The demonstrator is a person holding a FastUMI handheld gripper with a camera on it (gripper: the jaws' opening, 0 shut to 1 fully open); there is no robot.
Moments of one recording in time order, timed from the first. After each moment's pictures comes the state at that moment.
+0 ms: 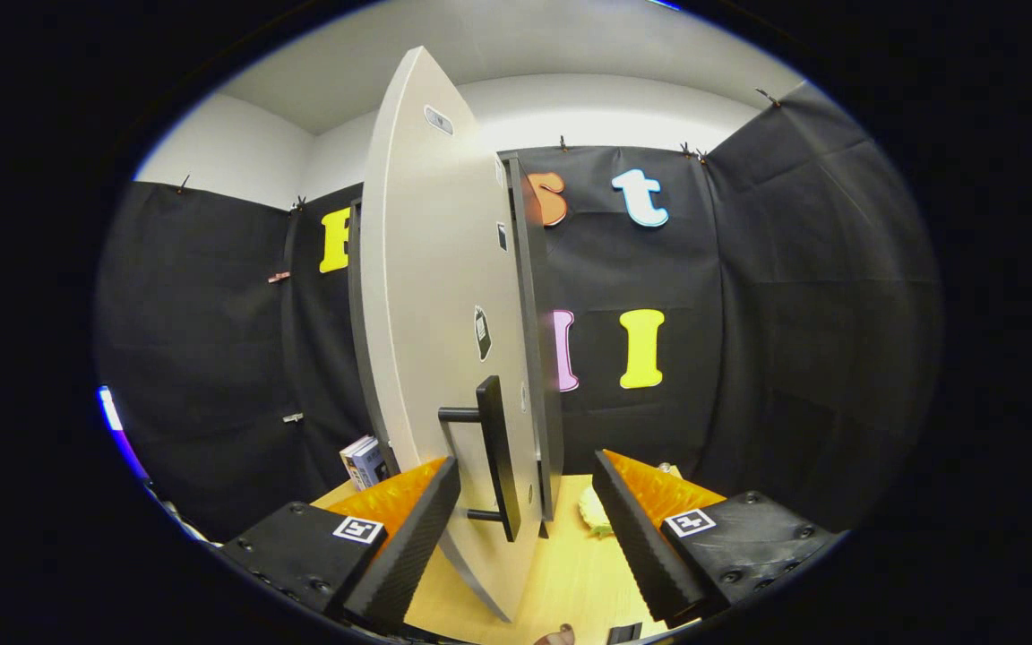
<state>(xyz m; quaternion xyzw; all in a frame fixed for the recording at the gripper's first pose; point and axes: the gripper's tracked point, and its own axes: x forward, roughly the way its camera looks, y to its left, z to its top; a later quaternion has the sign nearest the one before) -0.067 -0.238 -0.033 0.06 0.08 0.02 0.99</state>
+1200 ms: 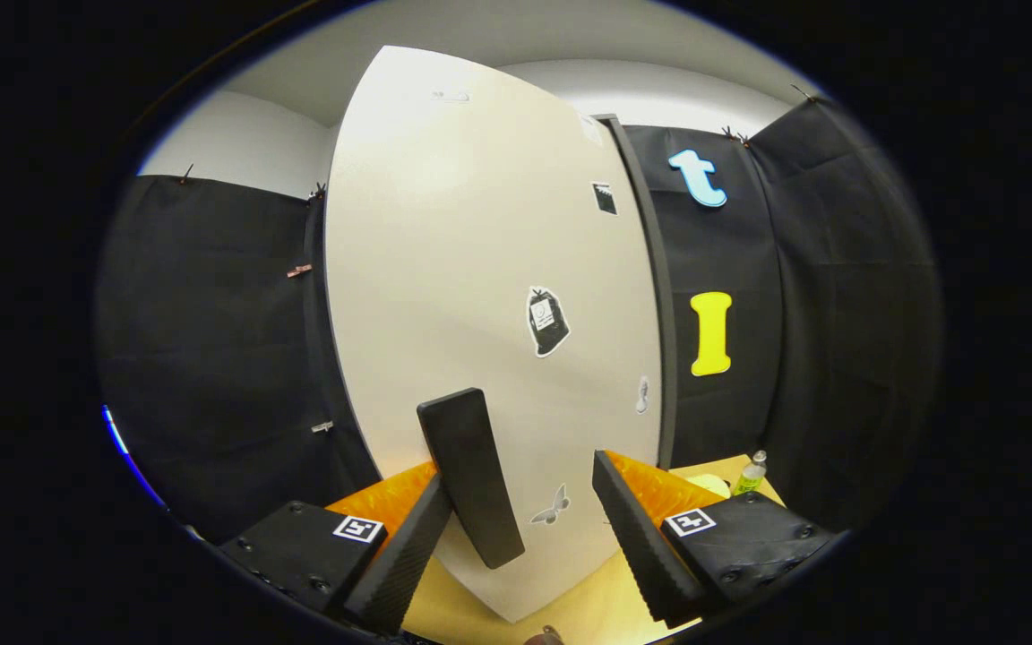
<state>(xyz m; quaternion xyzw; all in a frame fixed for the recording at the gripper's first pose) 0.028 -0.055 -0.056 0.08 0.09 0.06 0.99</state>
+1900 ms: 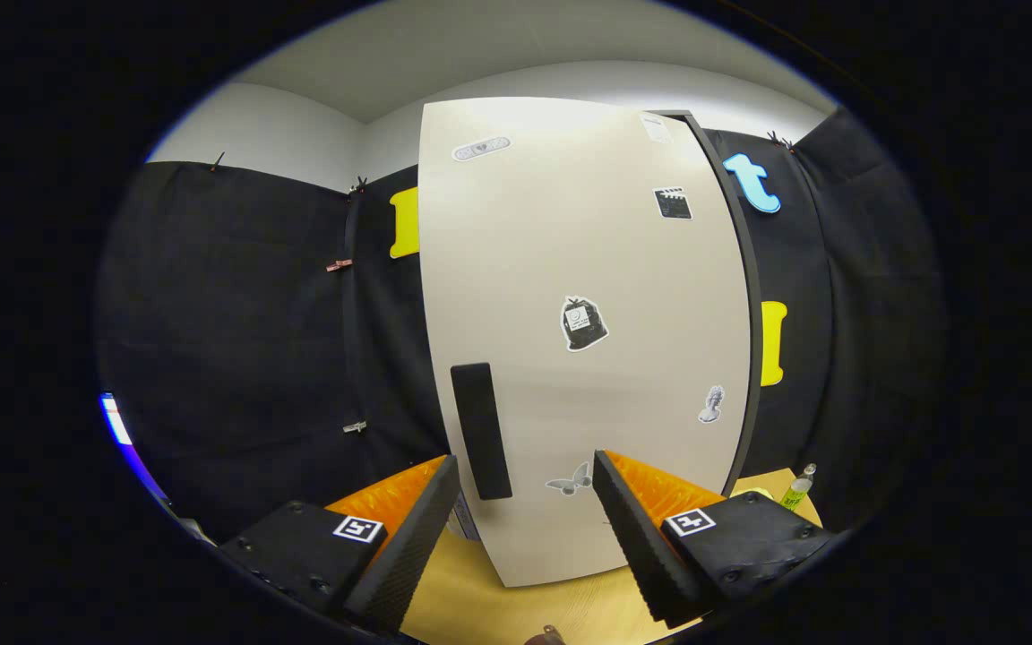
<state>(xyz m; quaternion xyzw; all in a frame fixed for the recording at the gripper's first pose) 0.051 0.006 -0.054 0.07 0.08 0.11 0.99</state>
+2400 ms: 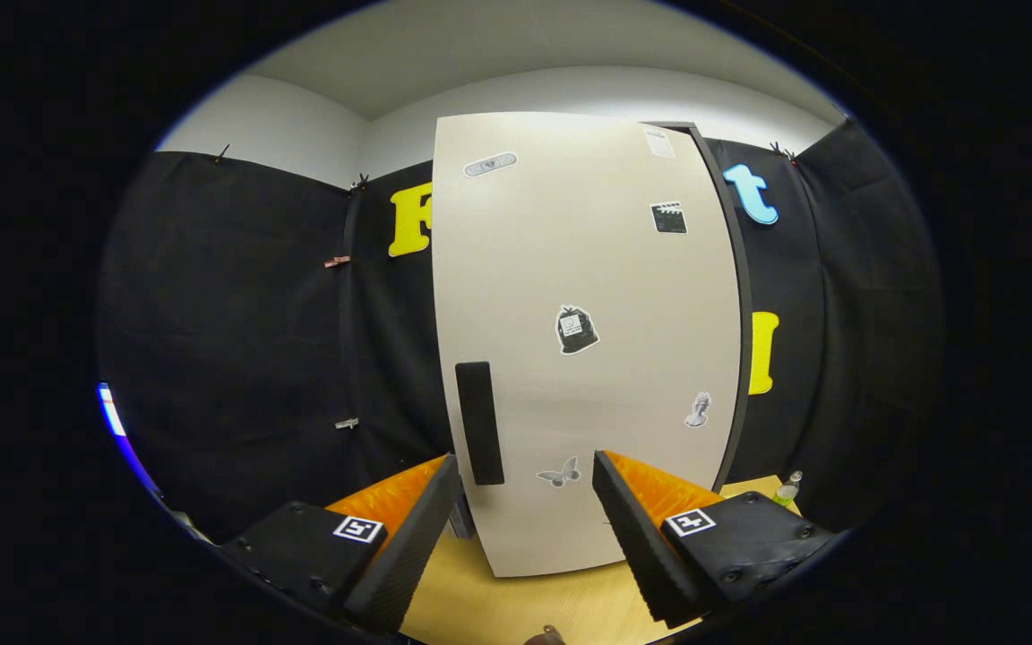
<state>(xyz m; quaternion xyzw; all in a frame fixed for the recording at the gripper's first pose) 0.042 0.005 -0.046 0.05 0.07 0.10 0.99</state>
